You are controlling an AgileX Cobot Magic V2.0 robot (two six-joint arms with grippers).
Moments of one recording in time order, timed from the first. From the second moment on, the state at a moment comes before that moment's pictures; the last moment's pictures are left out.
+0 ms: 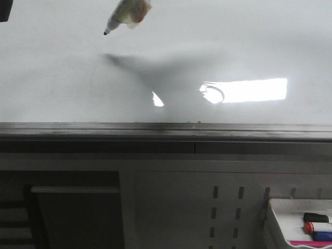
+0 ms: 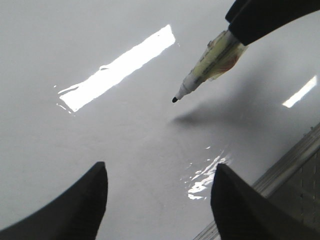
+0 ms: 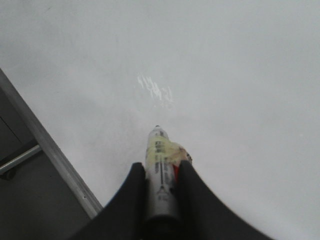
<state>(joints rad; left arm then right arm) -0.51 0.81 -0.47 0.37 -0.03 -0.02 0.68 1.45 -1.20 0.21 0.31 -0.34</state>
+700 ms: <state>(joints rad) -0.51 0.81 -0.47 0.35 -0.06 -0.02 0.64 1.40 -1.05 0.25 0.38 -0.34</state>
